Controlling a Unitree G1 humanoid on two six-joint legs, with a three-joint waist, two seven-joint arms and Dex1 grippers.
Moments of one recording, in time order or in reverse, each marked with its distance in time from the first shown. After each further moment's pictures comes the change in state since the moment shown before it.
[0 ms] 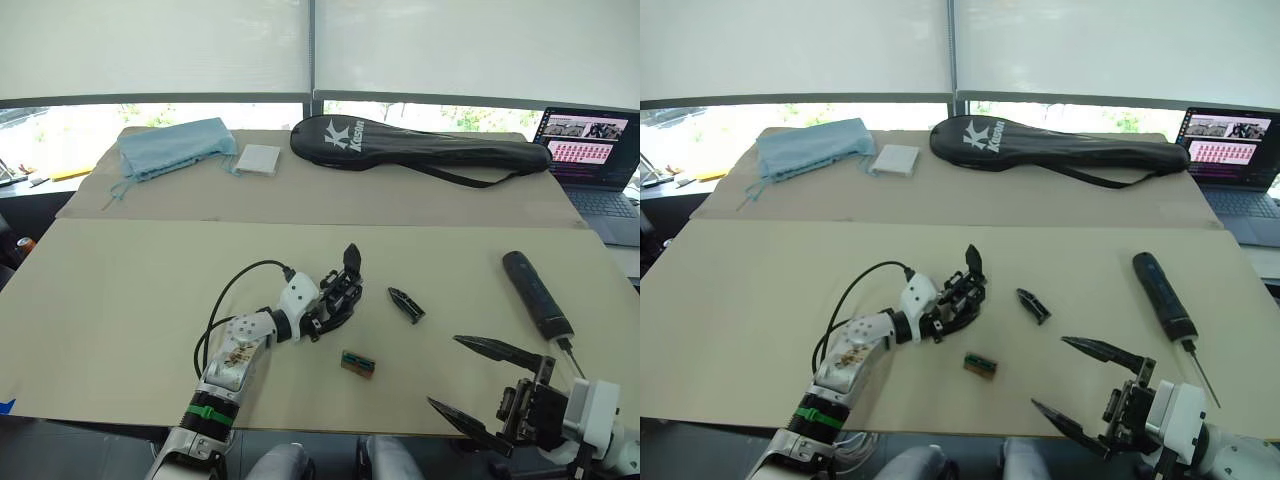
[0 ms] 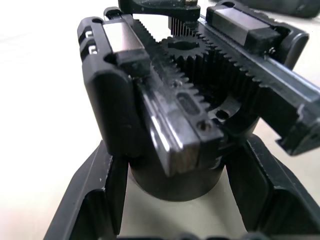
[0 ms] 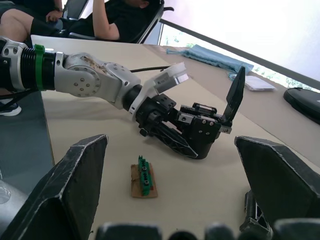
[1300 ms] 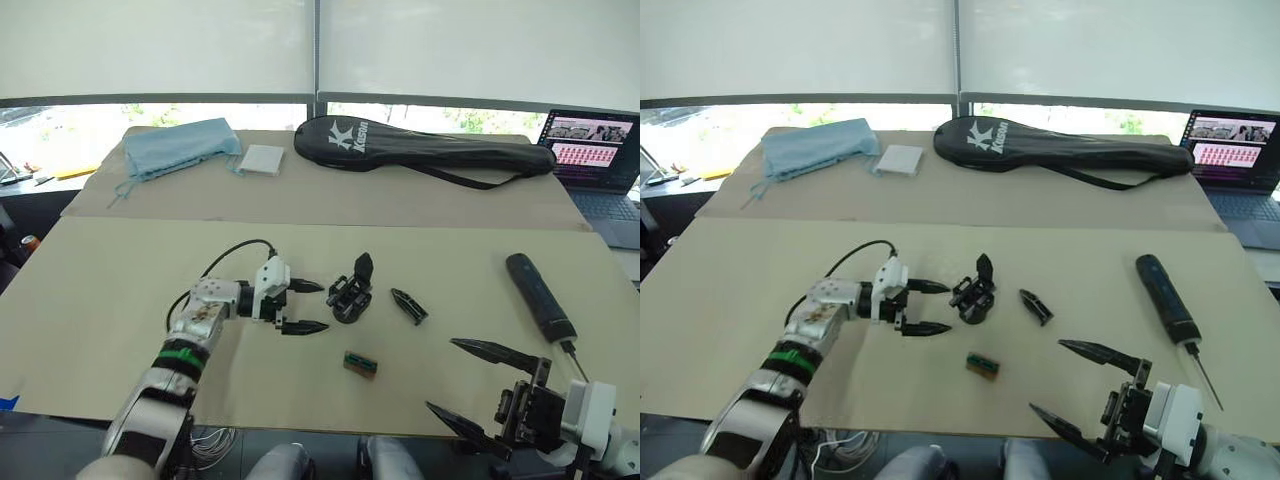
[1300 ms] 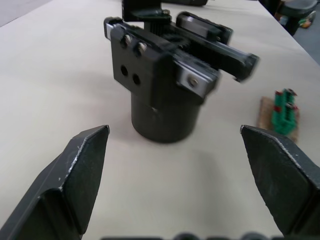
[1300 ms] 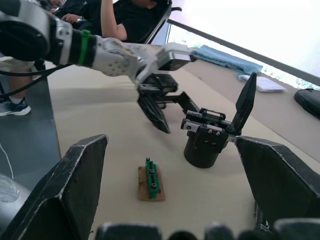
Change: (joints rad) left arm -0.343 0.180 -0.009 0.554 -0.155 -0.320 -0.624; right arm 0.002 -0.008 0.016 0.000 0.003 0.000 0.003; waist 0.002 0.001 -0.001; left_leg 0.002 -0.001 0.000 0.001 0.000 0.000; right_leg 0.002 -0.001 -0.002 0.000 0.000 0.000
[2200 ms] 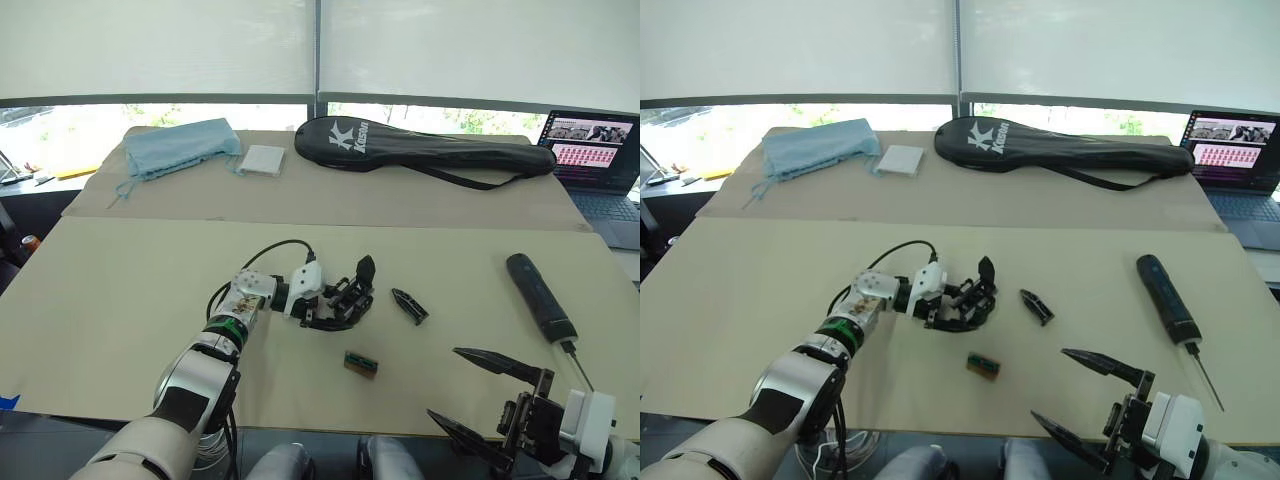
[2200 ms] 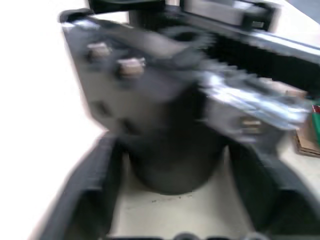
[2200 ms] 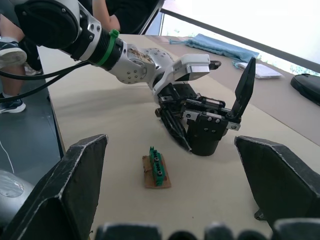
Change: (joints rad) left arm -0.217 -0.166 0.024 0.496 0.179 -0.340 -0.007; right arm 0.083 0.015 -0.008 -0.021 -0.021 -0.009 -0.035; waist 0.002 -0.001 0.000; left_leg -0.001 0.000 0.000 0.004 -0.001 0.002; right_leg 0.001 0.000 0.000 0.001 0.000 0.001
